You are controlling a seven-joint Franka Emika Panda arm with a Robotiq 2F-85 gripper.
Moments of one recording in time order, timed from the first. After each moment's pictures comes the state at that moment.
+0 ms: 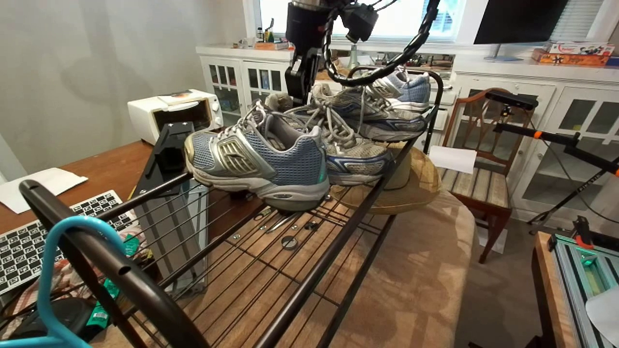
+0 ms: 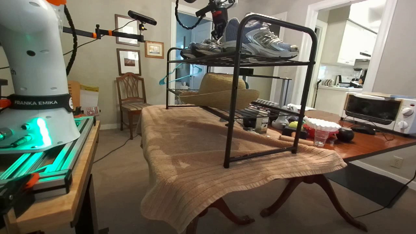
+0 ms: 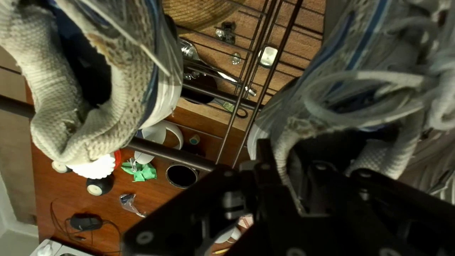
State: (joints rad) arm 0.14 0.18 0.11 -1.65 -0.18 2.03 0.01
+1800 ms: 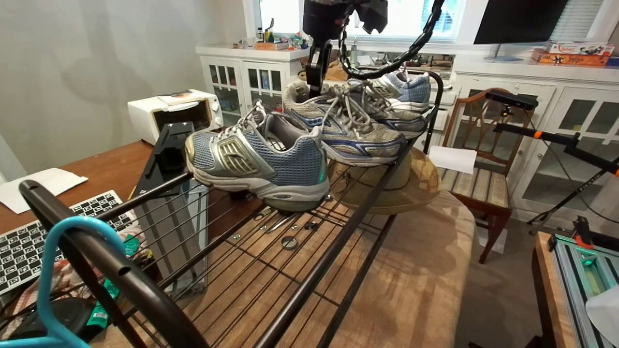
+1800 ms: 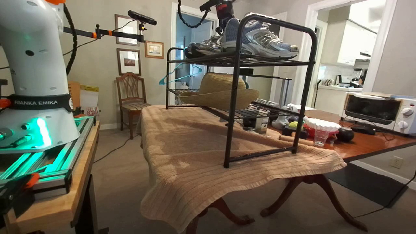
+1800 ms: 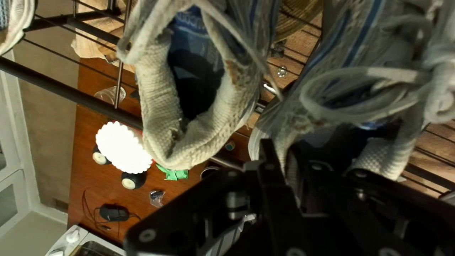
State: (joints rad) arm 0.11 0.14 0.07 -1.68 -0.26 2.02 -0.08
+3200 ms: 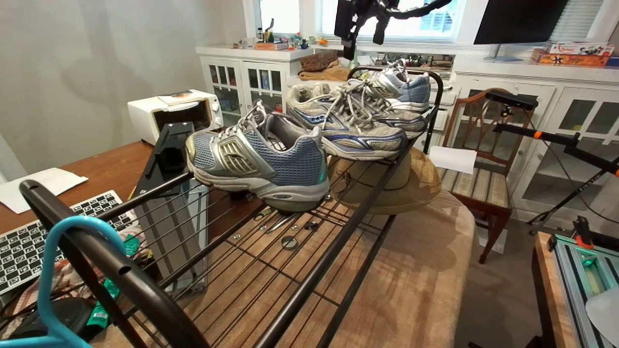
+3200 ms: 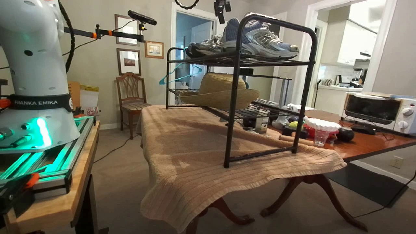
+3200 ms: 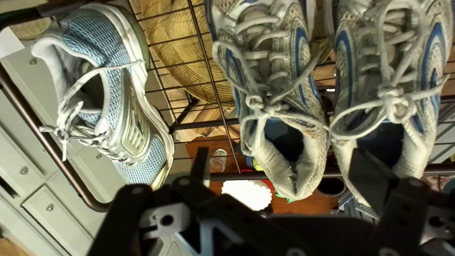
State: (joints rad) arm 0.08 -0.05 0.07 -1.72 -0.34 1.79 0.45
